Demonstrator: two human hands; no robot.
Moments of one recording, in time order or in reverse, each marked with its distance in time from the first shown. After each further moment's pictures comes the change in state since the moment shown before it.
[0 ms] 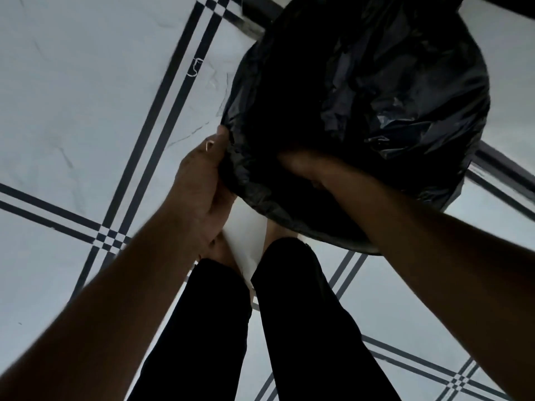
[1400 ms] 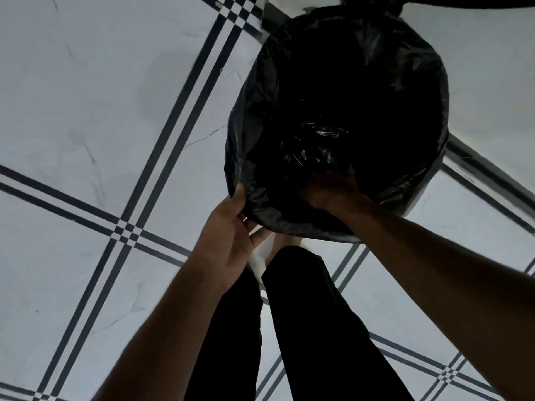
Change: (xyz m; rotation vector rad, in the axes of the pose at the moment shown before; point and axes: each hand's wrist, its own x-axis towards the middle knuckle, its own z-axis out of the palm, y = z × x) left_hand -0.055 -0.028 -0.029 -0.213 0.022 -0.185; right_hand -0.013 0.024 0.025 -0.669 -0.002 0.257
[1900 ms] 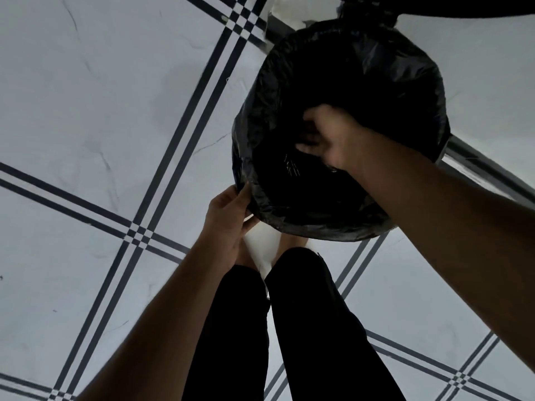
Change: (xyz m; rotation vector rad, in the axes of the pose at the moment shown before) left_hand 0.008 0.018 0.006 0.366 0.209 0.083; right_hand 0.010 -0.020 -0.085 1.570 0.029 0.010
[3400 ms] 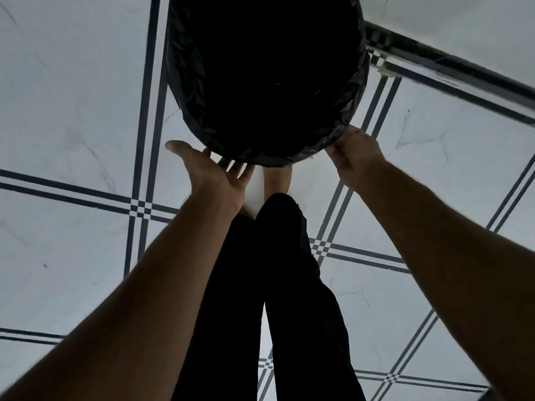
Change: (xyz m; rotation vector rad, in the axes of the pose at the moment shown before) left_hand -0.057 -0.005 0.055 -0.453 0.138 -0.182; right_hand -0.102 0.126 -0.114 0.554 0.278 0.070
